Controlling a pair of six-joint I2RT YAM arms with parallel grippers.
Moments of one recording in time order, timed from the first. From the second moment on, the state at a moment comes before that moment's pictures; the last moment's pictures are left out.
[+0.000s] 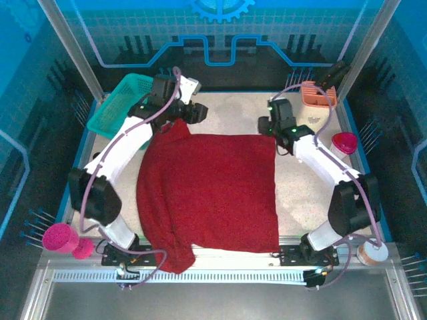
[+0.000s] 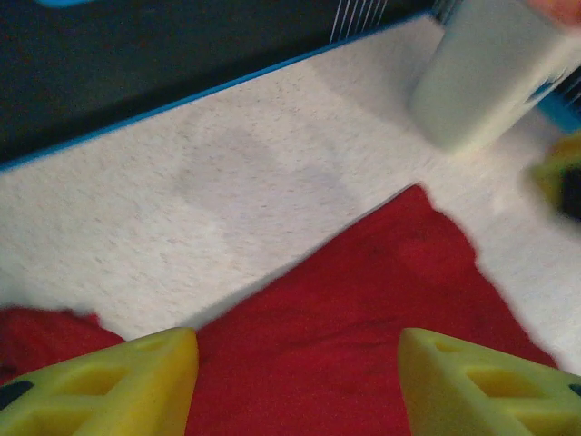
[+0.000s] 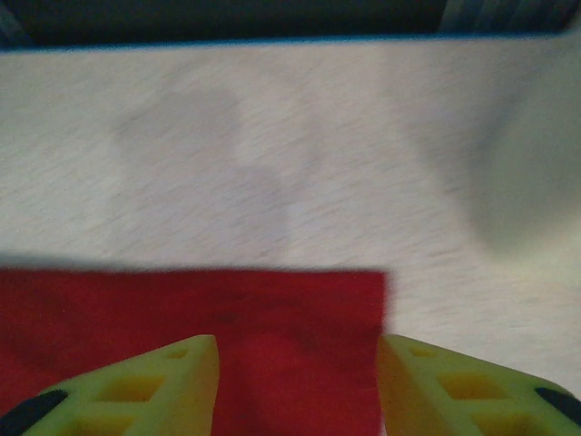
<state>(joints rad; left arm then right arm) -0.32 1.65 1.57 -0.54 0.29 -0.09 0.34 1.57 1.20 -0.37 0.17 0.27</state>
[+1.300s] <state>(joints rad) -0.39 1.90 1.41 -0.66 0.04 -0.49 0.17 1.61 0.95 -0.41 -0.11 0.60</state>
